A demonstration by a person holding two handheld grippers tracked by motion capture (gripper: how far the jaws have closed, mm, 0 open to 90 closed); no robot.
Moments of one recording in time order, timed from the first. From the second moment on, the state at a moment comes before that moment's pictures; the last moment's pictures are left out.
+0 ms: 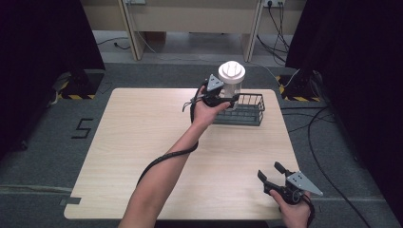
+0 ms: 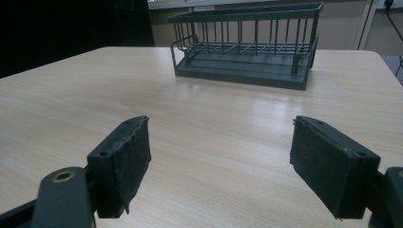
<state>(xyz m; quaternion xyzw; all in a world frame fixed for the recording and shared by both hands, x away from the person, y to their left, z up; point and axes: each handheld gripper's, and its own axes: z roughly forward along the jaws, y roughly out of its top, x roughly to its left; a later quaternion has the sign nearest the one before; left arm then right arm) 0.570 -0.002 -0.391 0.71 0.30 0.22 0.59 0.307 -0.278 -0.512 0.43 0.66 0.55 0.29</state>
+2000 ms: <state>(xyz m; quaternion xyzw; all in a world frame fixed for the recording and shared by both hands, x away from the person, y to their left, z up) 0.608 -0.034 -0.412 0.72 0.33 0.22 0.57 0.306 -0.277 -0.512 0.42 0.66 0.55 0.28</state>
